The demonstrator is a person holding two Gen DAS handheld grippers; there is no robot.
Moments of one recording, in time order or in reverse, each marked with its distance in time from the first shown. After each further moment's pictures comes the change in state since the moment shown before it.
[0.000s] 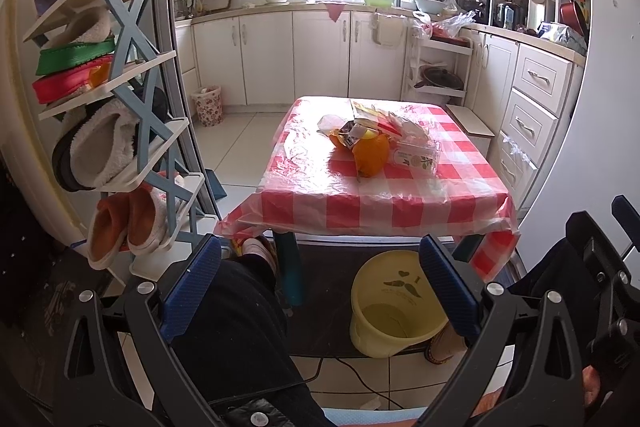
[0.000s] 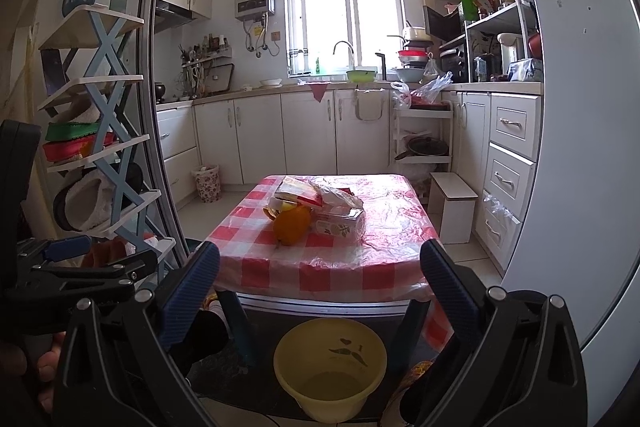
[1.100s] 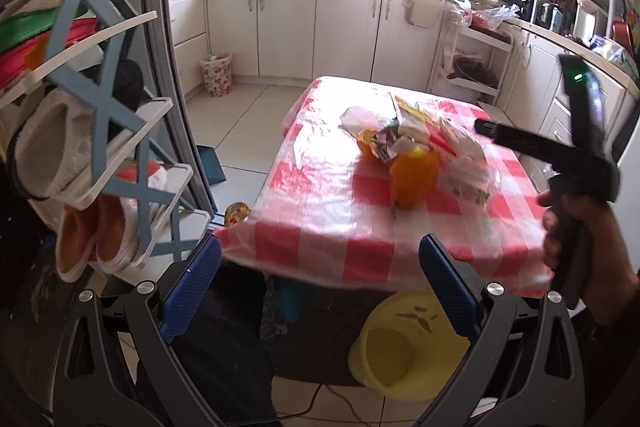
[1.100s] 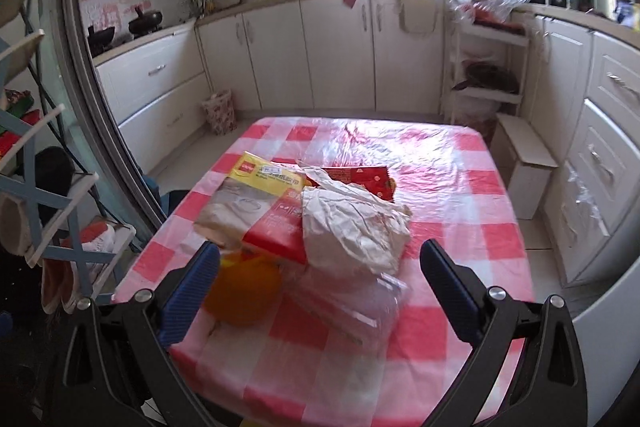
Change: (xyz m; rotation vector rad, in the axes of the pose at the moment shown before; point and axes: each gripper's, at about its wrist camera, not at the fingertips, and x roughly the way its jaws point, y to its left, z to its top) left arm 0.157 0.020 0.068 -0.104 0.118 0.039; right arm 0.336 -0.047 0.063 -0.019 0.364 0.170
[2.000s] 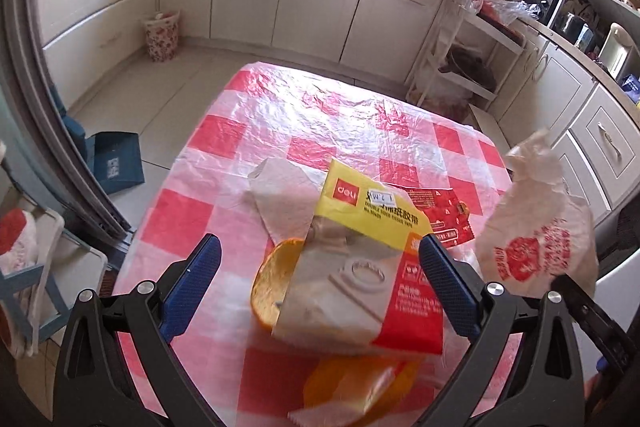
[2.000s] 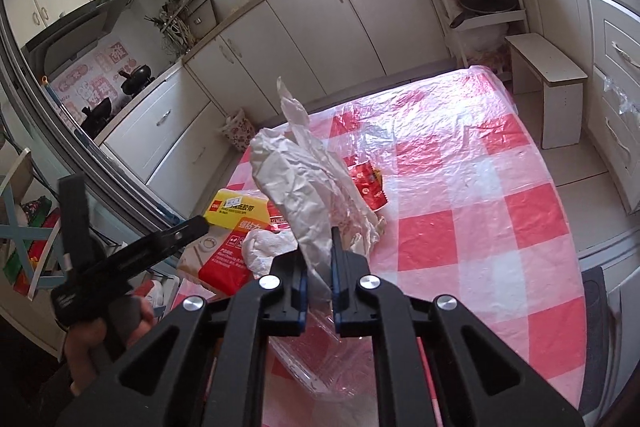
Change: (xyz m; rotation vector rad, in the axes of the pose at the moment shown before) left arm 0.254 -0.080 0.144 -0.084 0.163 -0.154; right arm 0.019 -0.093 0.014 0.320 0.056 0.203
